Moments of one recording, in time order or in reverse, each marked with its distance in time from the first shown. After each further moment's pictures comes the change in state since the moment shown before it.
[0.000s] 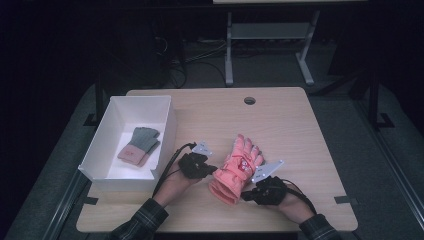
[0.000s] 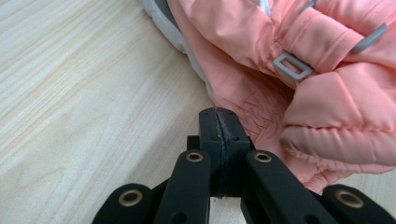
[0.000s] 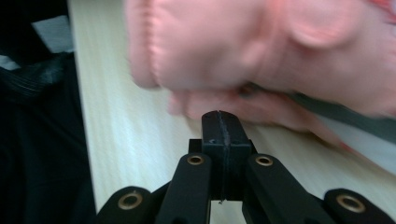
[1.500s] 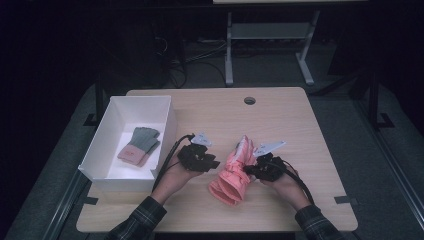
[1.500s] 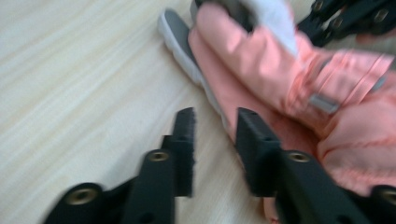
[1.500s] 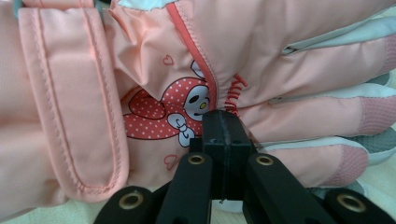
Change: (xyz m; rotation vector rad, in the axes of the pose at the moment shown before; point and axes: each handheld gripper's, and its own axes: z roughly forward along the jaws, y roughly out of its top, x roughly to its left) left arm 0.006 0.026 -0.017 -0.039 0.028 -0.040; right arm -0.049 0.024 0.002 -0.047 -0.218 0.125
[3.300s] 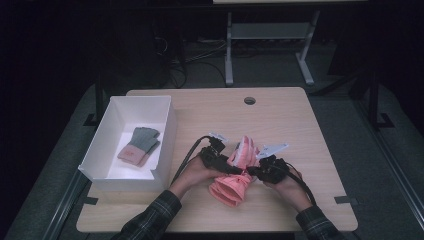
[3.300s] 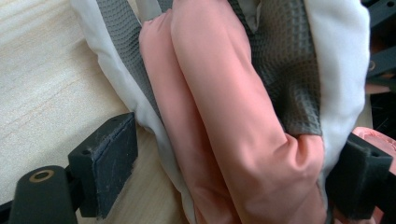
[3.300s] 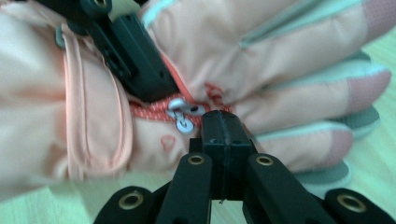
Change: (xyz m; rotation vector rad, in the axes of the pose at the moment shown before) left arm 0.014 0.006 0.082 0.045 -0.289 -0.206; right arm 0.002 -0.007 -0.008 0.000 -0.035 -0.009
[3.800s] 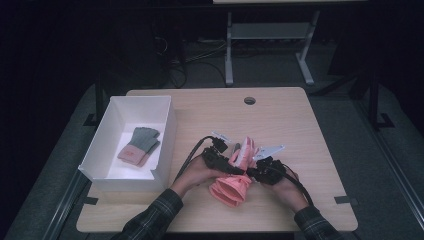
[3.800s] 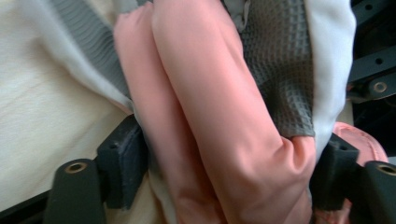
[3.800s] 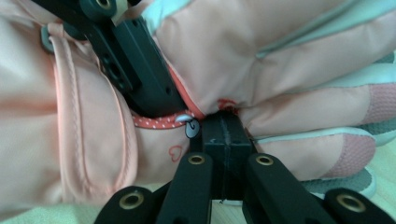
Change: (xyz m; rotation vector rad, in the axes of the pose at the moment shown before) left arm 0.000 0.004 0.005 0.045 -0.077 -0.008; right arm 0.004 -0.001 0.012 0.006 -0.006 0.002
